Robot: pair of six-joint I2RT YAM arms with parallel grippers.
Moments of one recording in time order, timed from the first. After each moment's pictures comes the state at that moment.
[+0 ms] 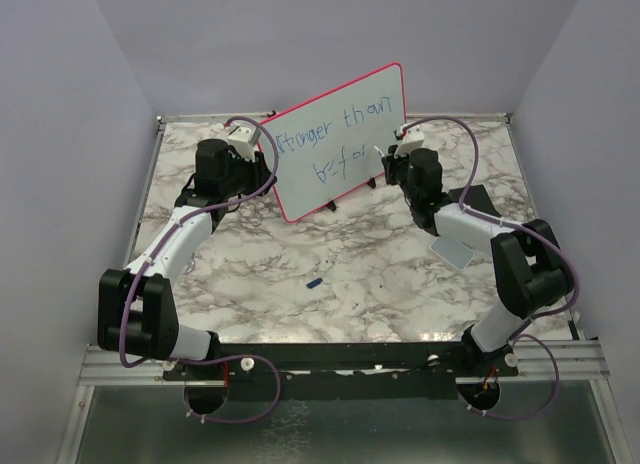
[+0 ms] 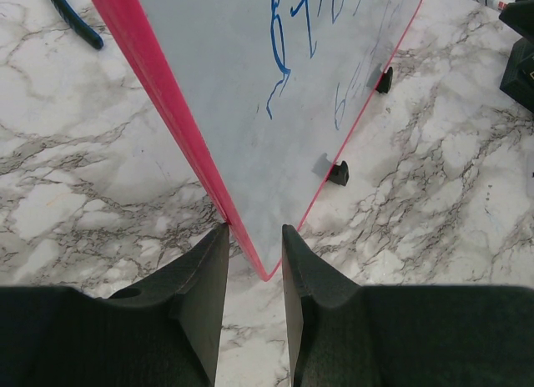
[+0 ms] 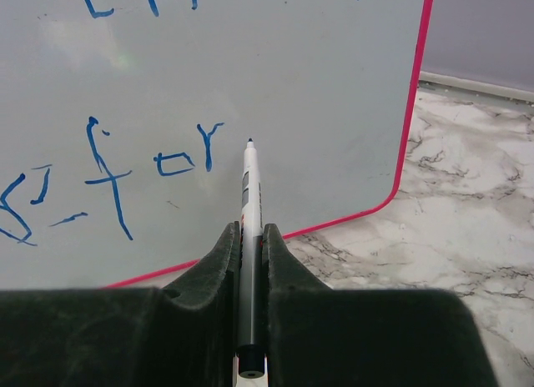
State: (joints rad) left arm -0.18 1.39 0.98 -0.02 0.40 -0.10; right arm 0.40 1.65 0.94 0.54 0.14 0.00
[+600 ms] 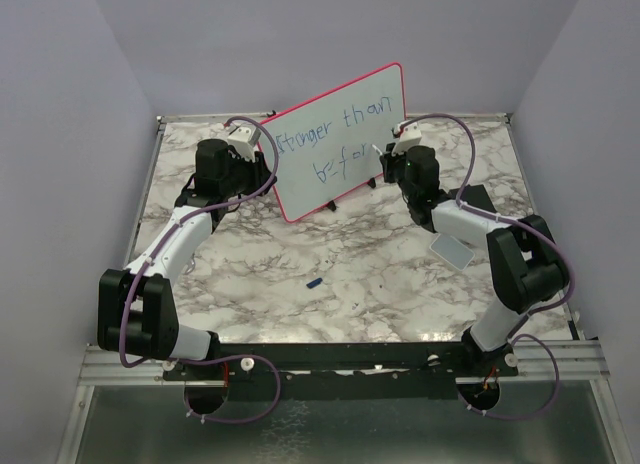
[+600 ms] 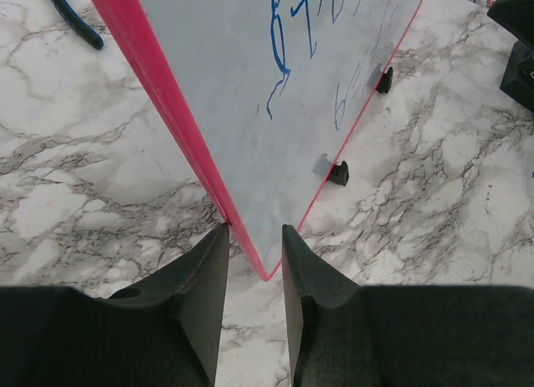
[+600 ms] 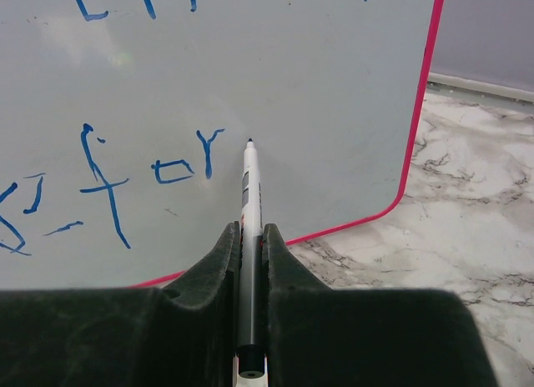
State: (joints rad) left arm -0.18 1.39 0.98 -0.02 0.40 -0.10; right arm 0.40 1.69 0.98 0.53 0.14 0.00
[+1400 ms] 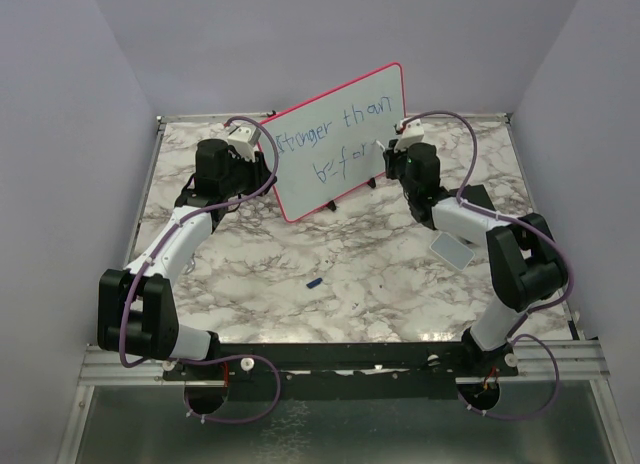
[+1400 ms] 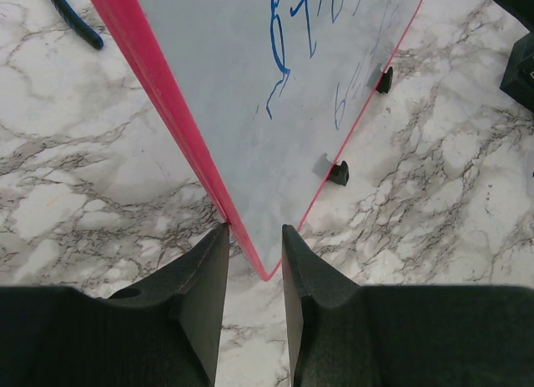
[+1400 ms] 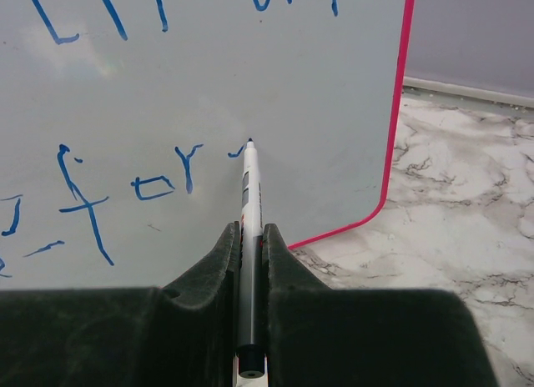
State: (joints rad) left arm -0.18 1.39 0.98 -0.02 0.40 -0.10; right arm 0.40 1.71 1.00 0.53 0.17 0.00
